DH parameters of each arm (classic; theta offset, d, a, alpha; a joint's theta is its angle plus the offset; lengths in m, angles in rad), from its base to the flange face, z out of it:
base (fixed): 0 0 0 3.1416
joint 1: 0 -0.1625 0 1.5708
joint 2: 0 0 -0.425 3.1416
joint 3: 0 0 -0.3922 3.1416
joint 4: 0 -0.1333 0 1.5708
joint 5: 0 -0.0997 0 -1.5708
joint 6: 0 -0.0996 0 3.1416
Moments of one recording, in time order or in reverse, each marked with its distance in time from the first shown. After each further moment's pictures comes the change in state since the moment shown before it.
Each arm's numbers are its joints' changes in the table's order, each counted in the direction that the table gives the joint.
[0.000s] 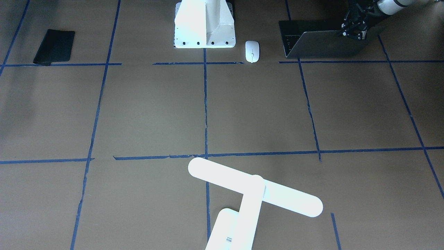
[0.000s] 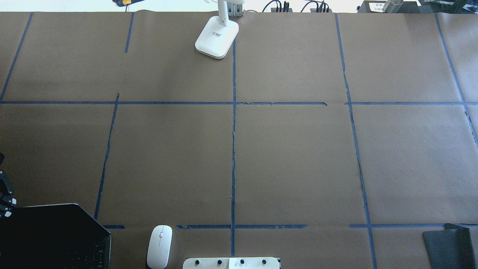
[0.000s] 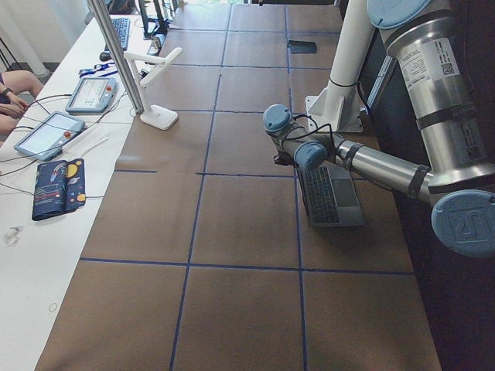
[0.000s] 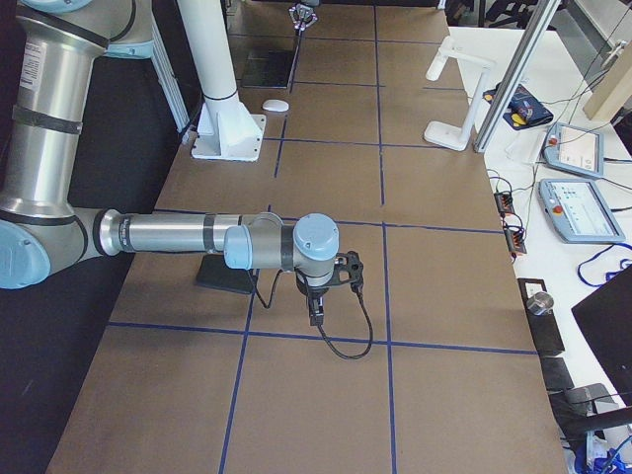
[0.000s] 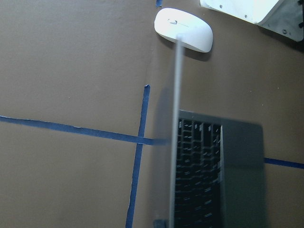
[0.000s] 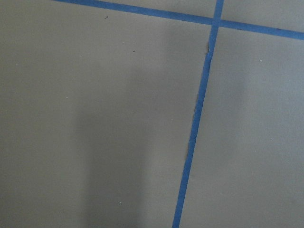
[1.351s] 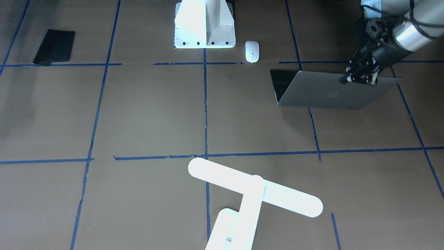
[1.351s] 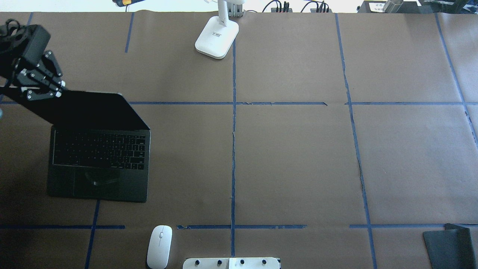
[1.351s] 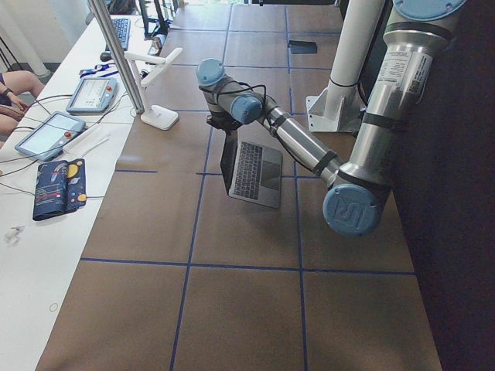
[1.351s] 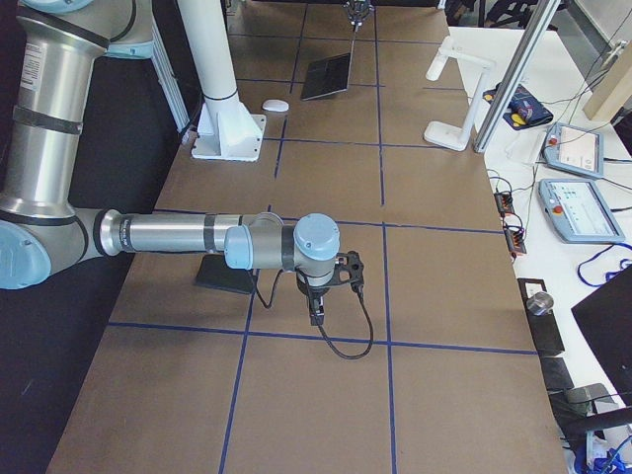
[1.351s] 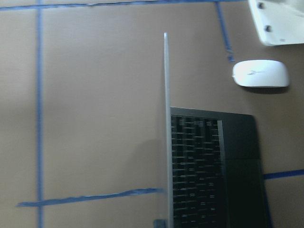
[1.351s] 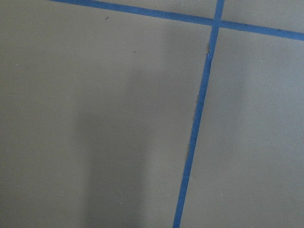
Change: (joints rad) left arm 0.272 0.717 0.358 -0.389 -0.001 -0.401; right arm 0.001 -0.001 0.000 0.000 0.000 -0.001
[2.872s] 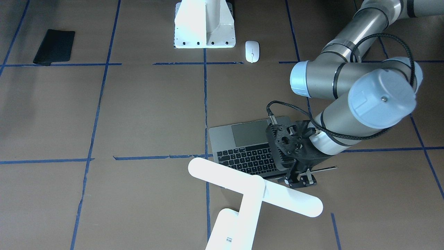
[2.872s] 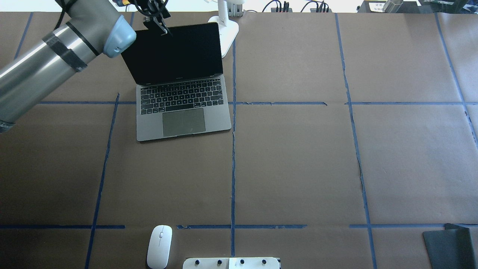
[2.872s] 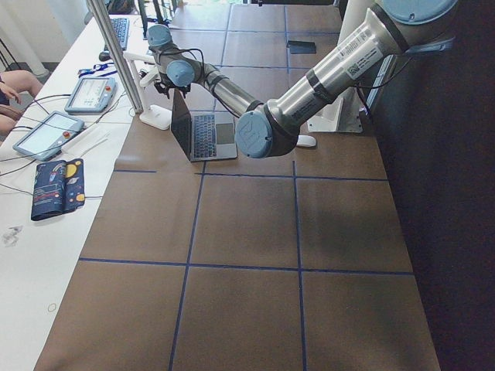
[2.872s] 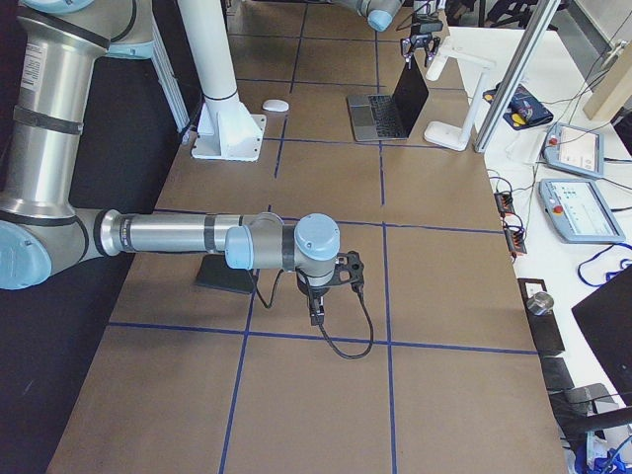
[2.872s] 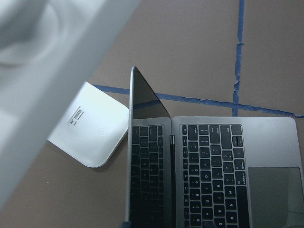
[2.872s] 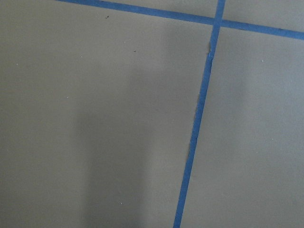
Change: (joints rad) left arm -0.065 0.542 0.625 0.302 -0.121 0.420; right arm 0.002 0.000 0.000 0.000 0.000 0.000
